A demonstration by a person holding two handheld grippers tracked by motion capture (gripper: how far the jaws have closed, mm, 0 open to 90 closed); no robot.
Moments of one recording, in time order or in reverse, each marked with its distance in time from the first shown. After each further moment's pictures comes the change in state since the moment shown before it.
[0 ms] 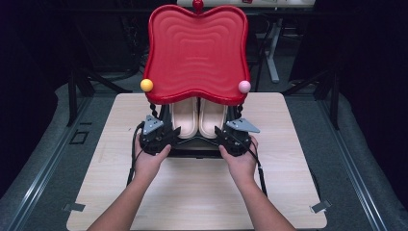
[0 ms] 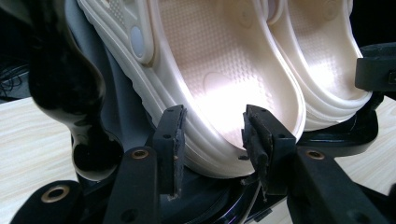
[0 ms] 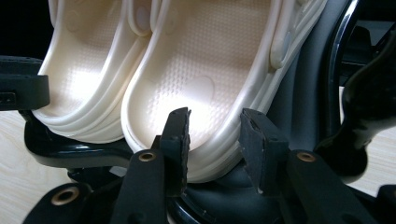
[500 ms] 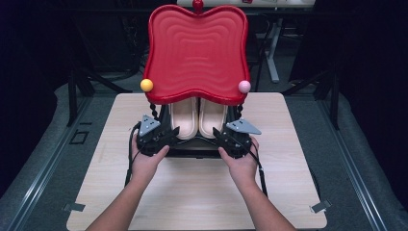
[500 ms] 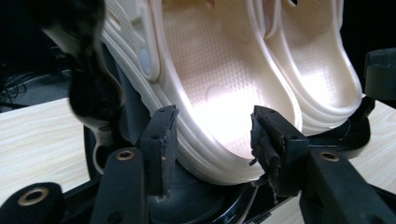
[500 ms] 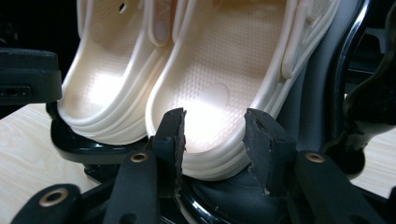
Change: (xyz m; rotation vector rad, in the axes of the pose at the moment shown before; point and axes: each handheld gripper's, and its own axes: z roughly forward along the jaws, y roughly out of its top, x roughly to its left) left arm 0.000 0.004 -0.014 -0.039 0.005 0.000; right arm 0.006 0.004 -0.012 -0.022 0.032 -0.016
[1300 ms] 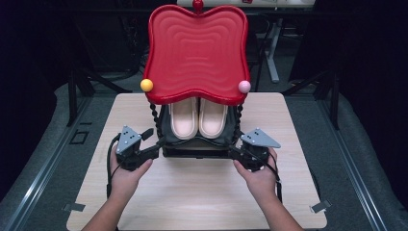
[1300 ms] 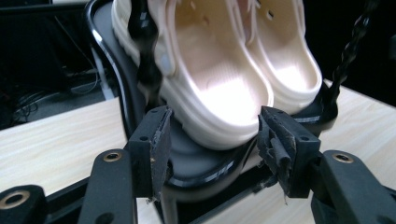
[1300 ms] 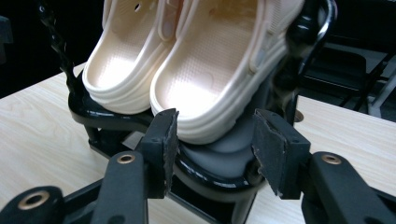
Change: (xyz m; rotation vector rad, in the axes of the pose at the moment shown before) left arm 0.005 -0.012 -0.061 -0.040 0.000 0.061; right arm -0.012 -0.006 -0.057 -0.012 0.011 -0.100
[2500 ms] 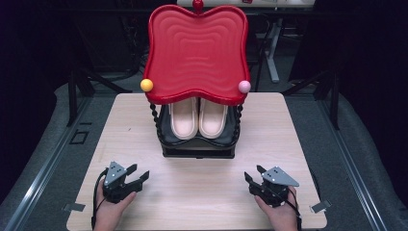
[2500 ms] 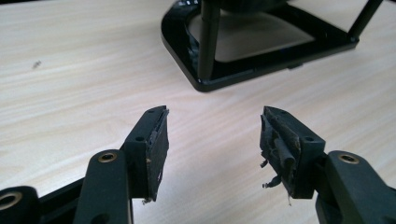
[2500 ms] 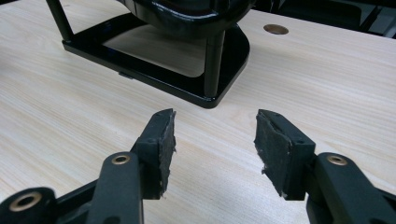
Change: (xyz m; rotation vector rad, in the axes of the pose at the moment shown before) left arm 0.022 -0.115 -0.030 0.192 0.036 -0.078; right arm -0.026 -0.112 -0.040 0.117 -0.031 -0.001
